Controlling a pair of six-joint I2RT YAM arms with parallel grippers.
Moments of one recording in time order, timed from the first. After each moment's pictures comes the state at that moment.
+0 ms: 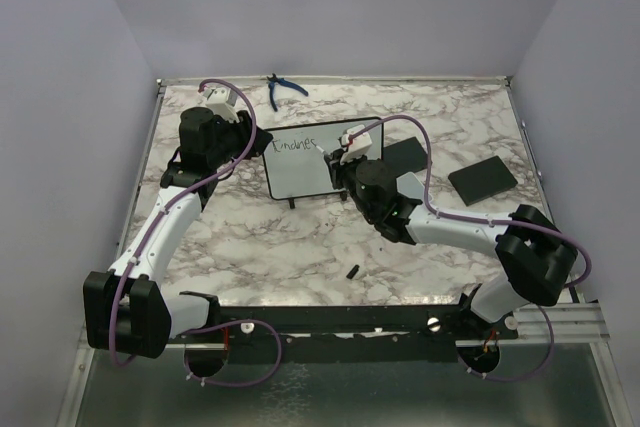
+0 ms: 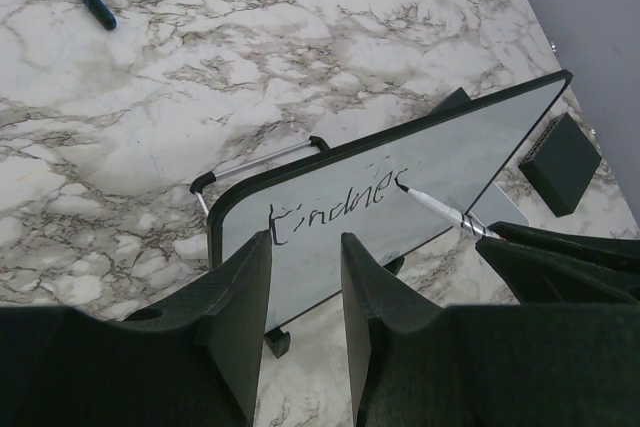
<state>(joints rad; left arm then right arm) -0.17 1.21 0.94 -0.03 0.37 -0.35 0.91 1.54 0.86 0.60 0.46 0.08</state>
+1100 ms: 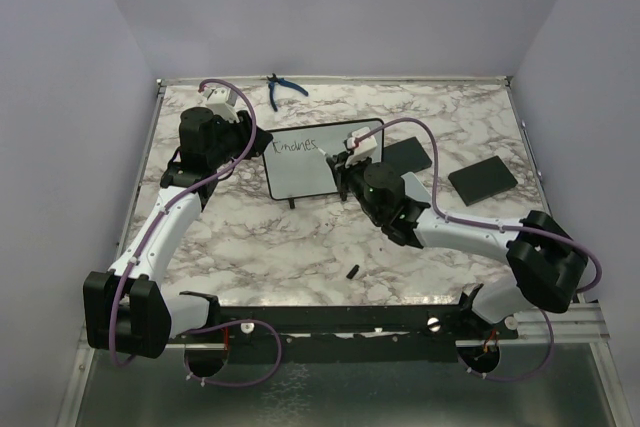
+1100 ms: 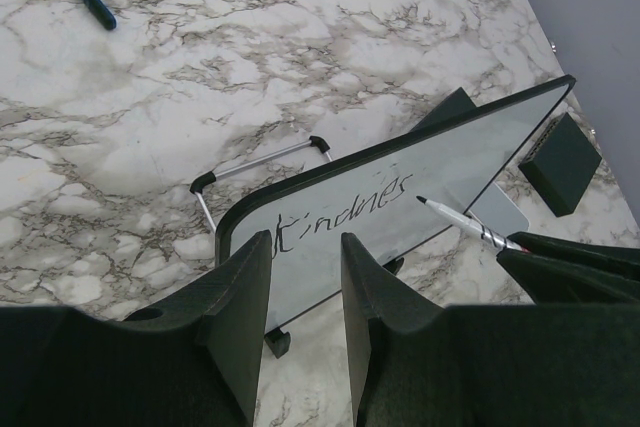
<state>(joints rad) -0.17 1.21 0.94 -0.03 0.37 -0.35 0.91 1.49 0.81 0.59 0.40 0.07</state>
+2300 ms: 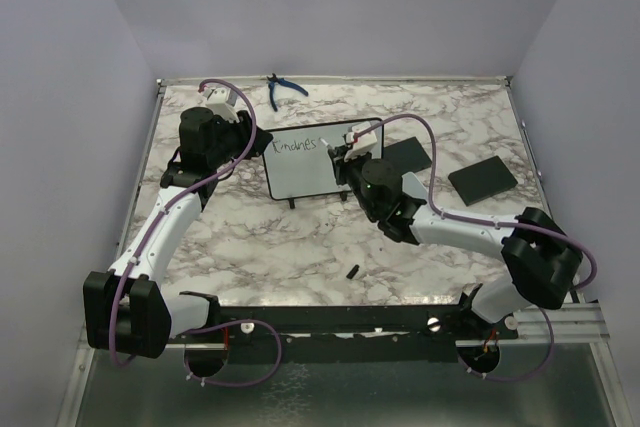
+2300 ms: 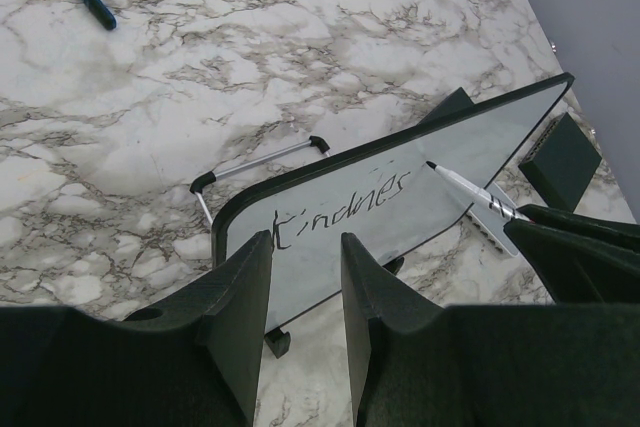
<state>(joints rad) -0.17 1.21 0.94 -0.03 0.37 -0.35 0.91 1.51 0.84 0.63 0.48 0.04</state>
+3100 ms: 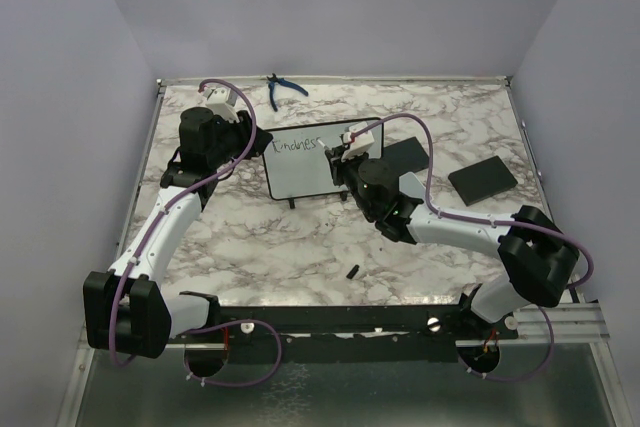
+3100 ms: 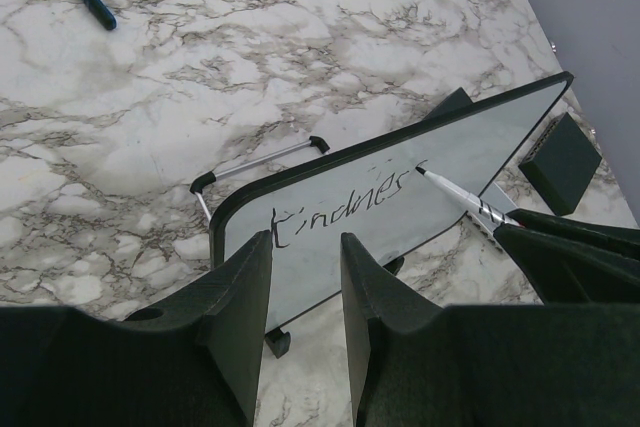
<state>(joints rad) -0.17 1.21 0.94 -0.03 0.37 -0.35 0.91 1.53 0.86 0.62 0.47 0.05</state>
